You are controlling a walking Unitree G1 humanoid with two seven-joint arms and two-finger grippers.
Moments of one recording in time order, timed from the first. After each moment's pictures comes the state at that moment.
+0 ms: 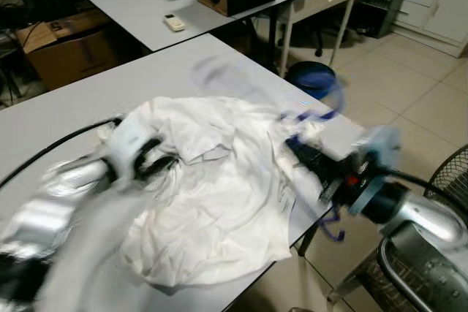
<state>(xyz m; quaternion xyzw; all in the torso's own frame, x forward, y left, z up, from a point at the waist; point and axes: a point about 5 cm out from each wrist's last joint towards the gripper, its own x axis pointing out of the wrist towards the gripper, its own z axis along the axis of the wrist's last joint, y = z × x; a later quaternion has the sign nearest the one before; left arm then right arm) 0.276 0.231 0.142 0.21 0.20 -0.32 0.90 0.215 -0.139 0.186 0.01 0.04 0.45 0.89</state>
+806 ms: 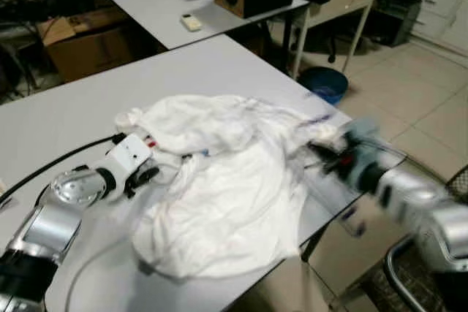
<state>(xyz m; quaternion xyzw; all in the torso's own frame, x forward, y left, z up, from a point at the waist) 0.289 0.237 0.113 0.31 0.22 -0.24 0.89 0.283 -0.196 0.151 -0.03 0.14 0.21 0.97</state>
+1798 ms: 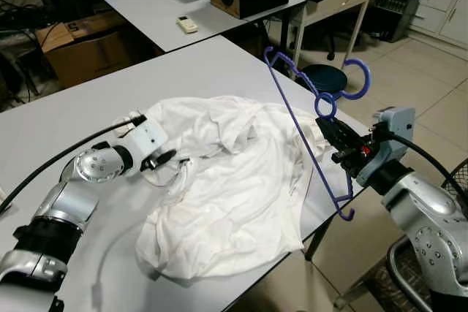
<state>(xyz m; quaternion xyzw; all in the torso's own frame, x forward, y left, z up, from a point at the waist) 0.327 0.219 0.119 0.37 0.15 -0.28 0.87 0.261 -0.180 0.173 0.05 0.02 0.22 0.97</state>
